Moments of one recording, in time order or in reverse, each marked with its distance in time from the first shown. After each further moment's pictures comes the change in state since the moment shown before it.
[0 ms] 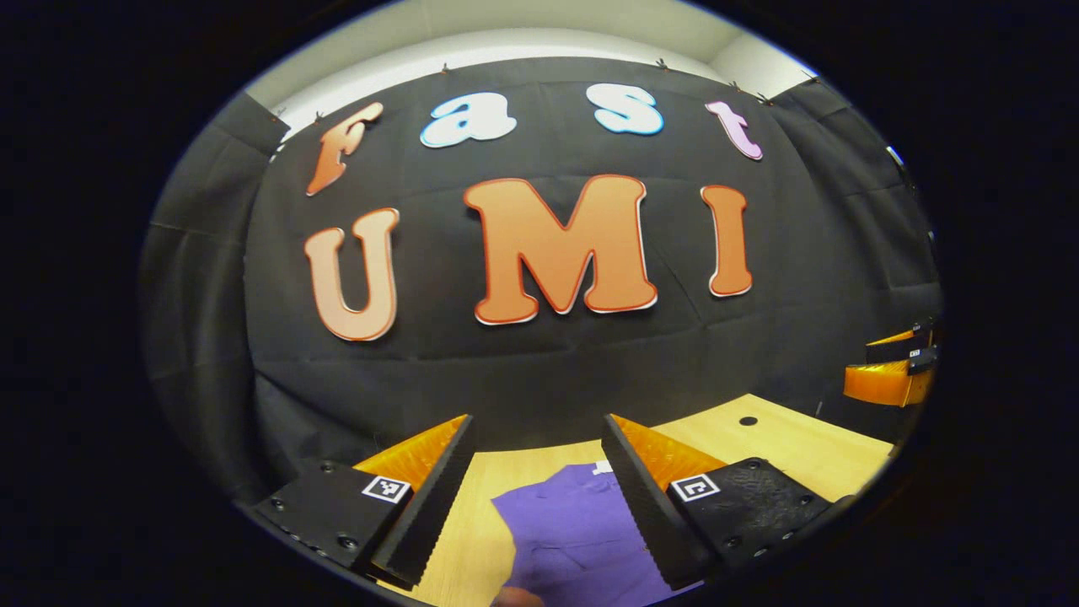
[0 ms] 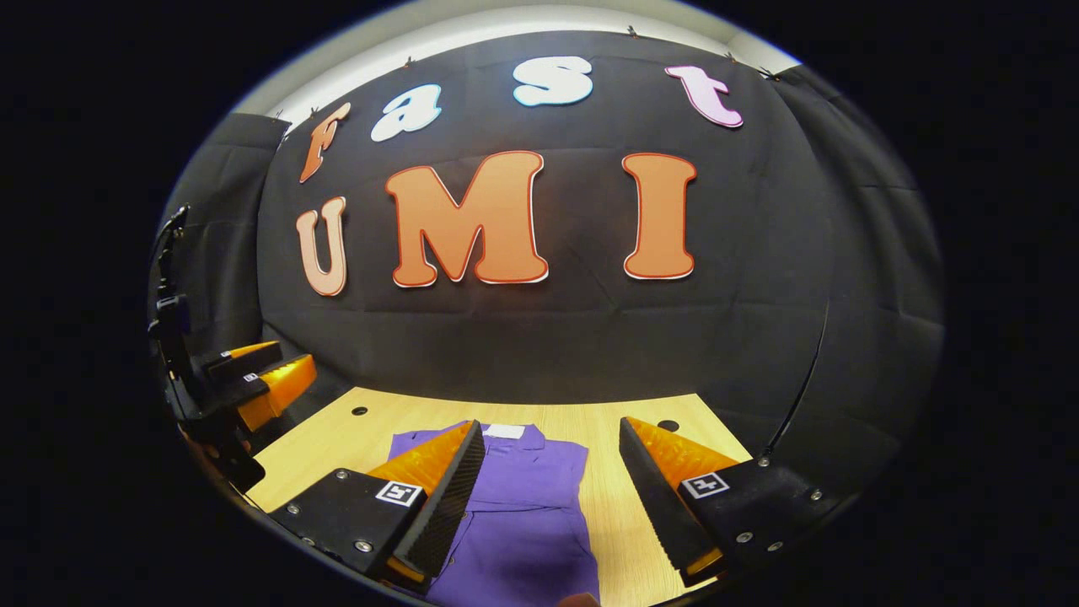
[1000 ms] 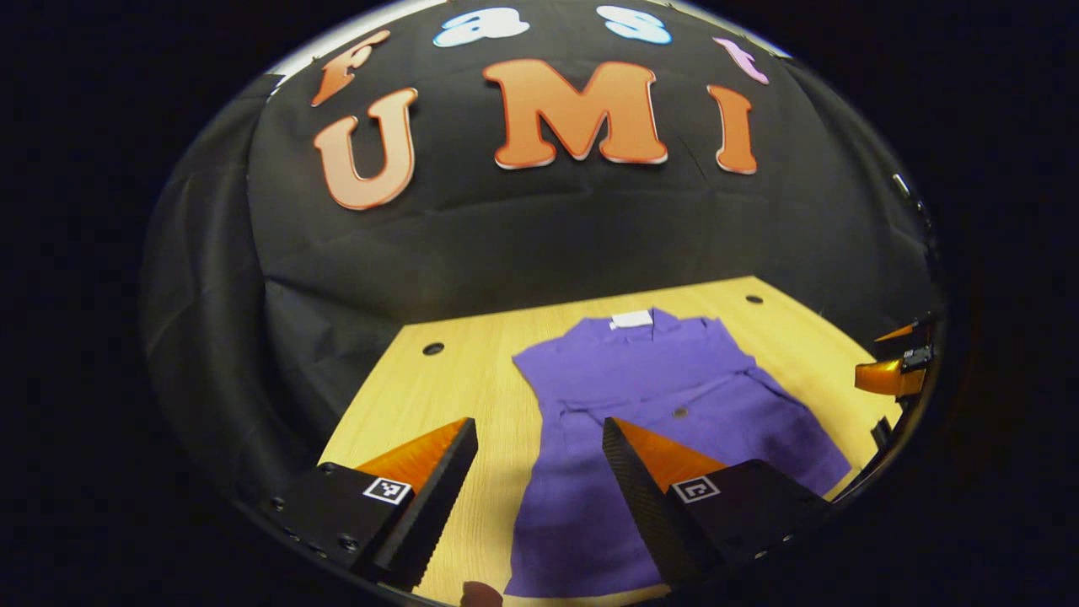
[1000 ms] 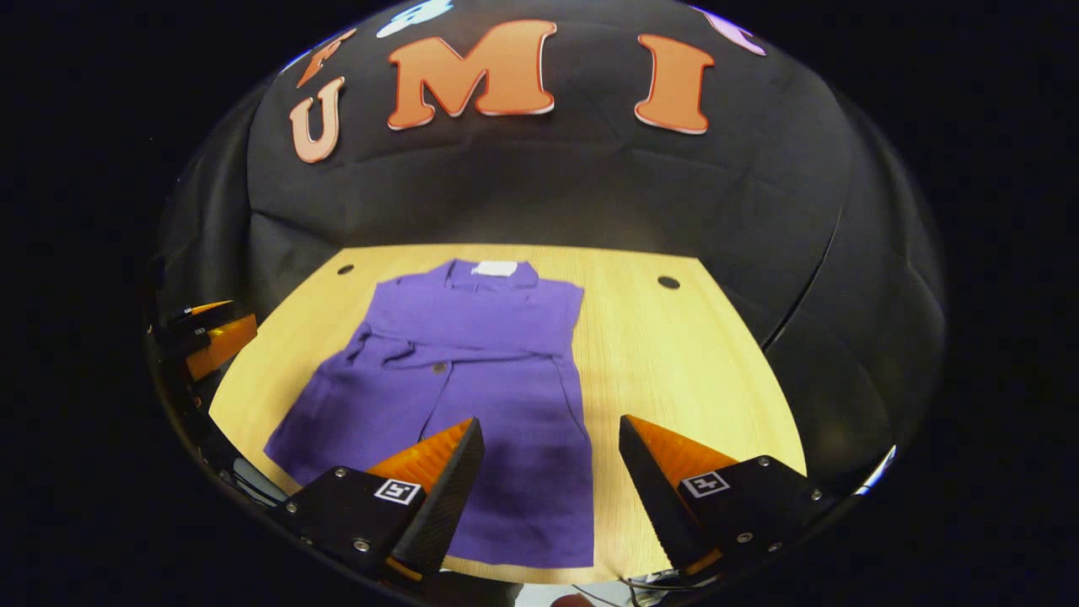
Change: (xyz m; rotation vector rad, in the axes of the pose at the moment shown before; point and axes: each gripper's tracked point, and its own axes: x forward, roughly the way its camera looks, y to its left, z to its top) left arm -0.080 0.028 -0.184 0.054 0.540 -0.067; right arm -0.042 -0.009 -0.190 -0.050 0.570 -0.008
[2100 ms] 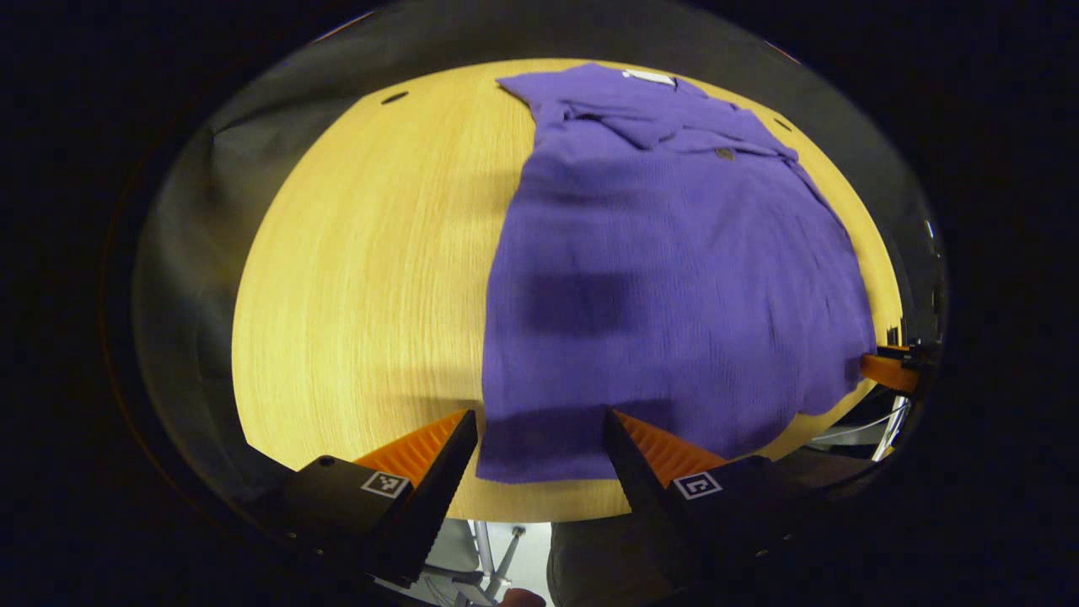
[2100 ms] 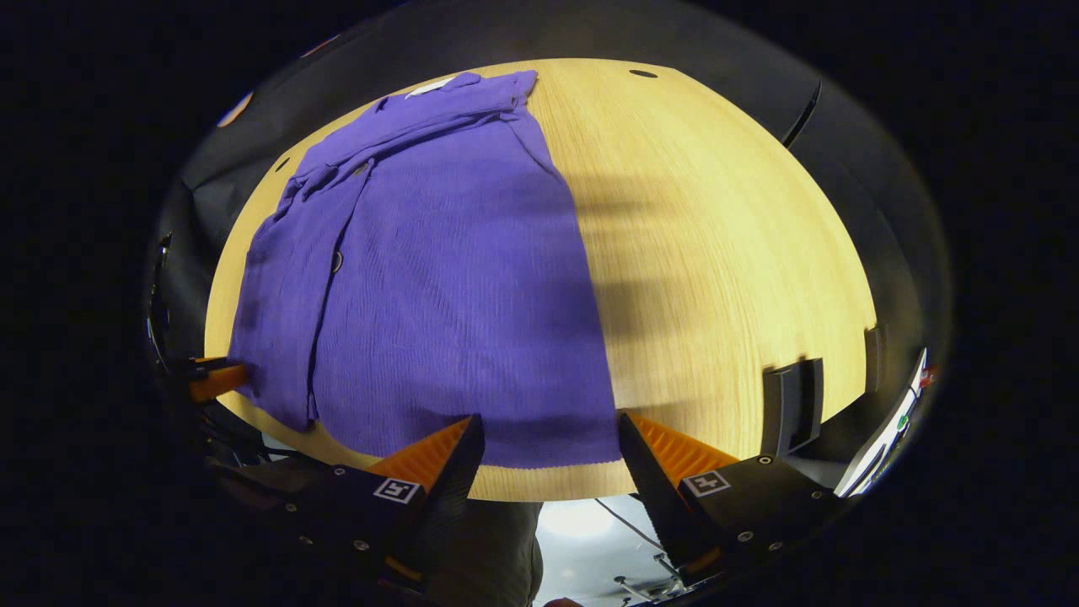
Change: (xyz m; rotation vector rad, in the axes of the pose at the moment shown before) left arm -0.011 -0.013 -0.235 -0.086 0.832 -0.118; right arm 0.016 -0.012 -0.187 0.140 0.566 -0.019
